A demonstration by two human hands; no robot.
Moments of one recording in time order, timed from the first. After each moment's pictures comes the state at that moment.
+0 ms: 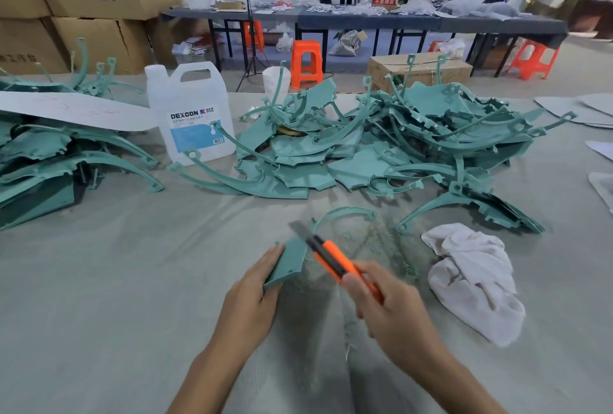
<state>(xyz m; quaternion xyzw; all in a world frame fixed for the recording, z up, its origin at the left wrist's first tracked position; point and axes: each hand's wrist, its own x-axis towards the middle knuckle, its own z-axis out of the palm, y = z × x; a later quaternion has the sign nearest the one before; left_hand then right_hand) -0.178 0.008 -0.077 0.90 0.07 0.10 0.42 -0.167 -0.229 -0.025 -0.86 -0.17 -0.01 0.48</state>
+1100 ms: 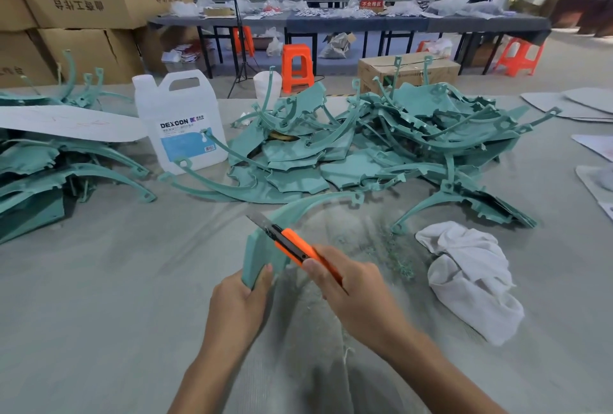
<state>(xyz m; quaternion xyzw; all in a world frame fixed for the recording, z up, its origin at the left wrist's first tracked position) -0.172 0.009 -0.068 0.86 0.20 0.15 0.44 -0.149 -0.191 -0.013 -0.87 -0.25 -0.03 0.43</state>
